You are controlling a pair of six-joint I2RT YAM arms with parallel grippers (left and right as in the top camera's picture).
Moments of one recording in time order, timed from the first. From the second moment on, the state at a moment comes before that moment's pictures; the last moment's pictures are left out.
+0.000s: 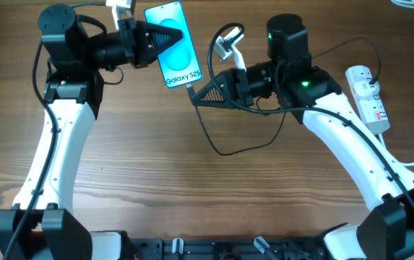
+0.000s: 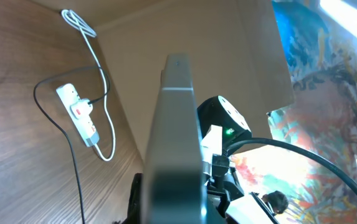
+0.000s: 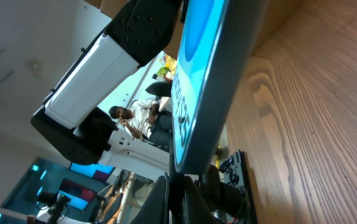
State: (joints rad) left arm -0.01 1.54 1.27 0.23 1.33 -1.19; right arm 0.41 1.61 1.33 -0.20 -1.43 0.53
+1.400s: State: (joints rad) left arm -0.02 1.54 1.28 0.25 1.31 -1.22; right arm 0.42 1.61 1.32 0.00 -1.43 0.81
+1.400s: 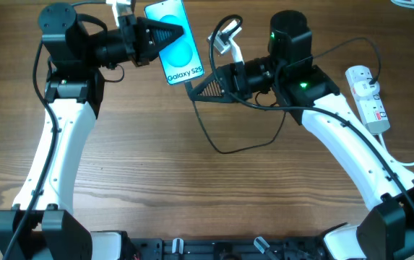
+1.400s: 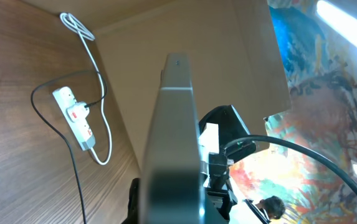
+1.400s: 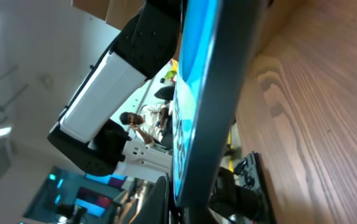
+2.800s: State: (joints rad) left arm -0.11 1.54 1.28 0.20 1.49 -0.99; right arm 0.41 1.61 1.31 0.06 -1.31 0.79
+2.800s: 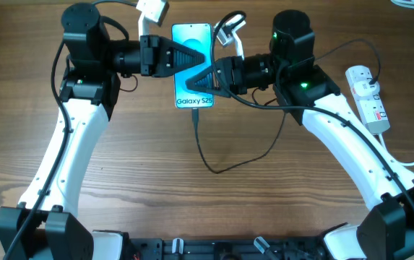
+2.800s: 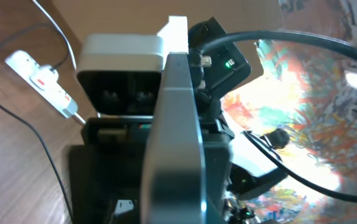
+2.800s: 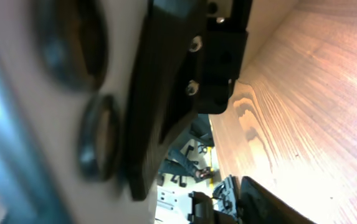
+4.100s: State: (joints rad) left arm 0.10 1.54 1.28 0.11 1.44 -0.82; right arm 0.30 1.68 1.32 -0.30 -1.15 0.57
